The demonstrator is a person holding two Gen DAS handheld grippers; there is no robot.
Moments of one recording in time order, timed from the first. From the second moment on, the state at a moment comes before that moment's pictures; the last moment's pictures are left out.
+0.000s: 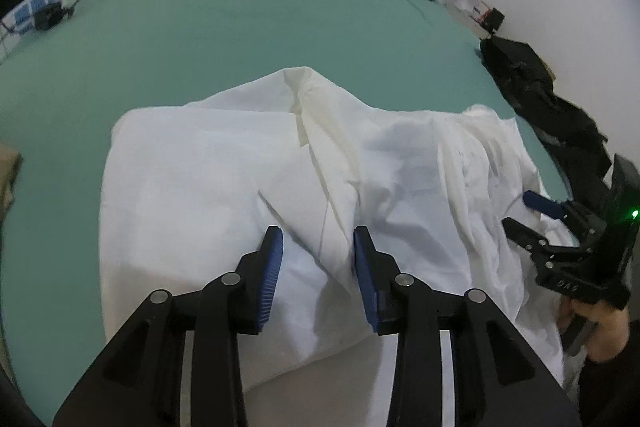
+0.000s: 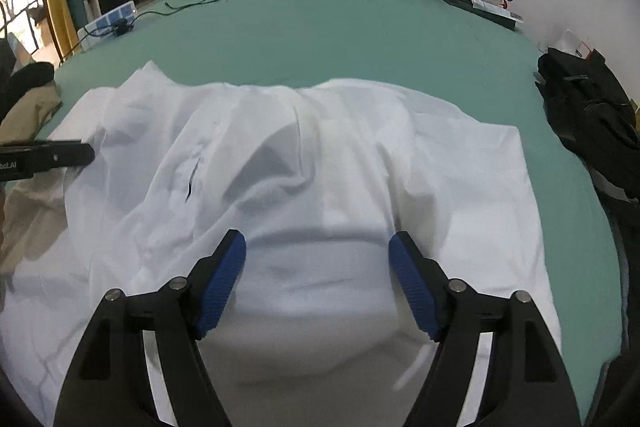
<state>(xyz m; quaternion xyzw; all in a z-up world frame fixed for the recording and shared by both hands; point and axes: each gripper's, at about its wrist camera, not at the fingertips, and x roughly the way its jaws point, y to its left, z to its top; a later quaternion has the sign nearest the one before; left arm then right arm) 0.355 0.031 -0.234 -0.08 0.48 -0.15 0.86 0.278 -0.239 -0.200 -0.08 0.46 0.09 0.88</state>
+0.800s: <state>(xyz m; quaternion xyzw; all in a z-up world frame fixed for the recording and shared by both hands) 0.220 0.072 -0.188 -0.14 0.44 -0.05 0.89 0.157 -0.272 -0.149 -0.06 0.45 0.09 0.89</state>
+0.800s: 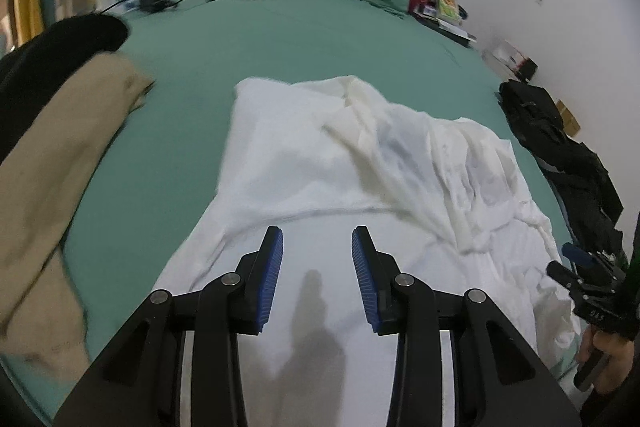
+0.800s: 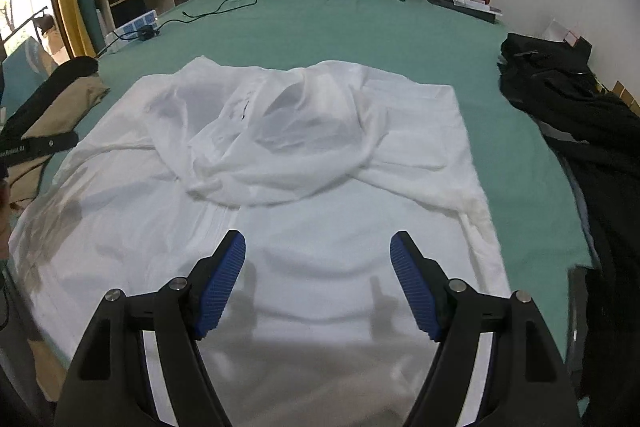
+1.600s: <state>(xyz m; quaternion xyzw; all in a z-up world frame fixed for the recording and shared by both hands) 0.107 0.153 -0.193 -0.17 0.43 0.09 0.88 0.050 -0.422 -0.148 0.12 0.45 -0.05 0.89</state>
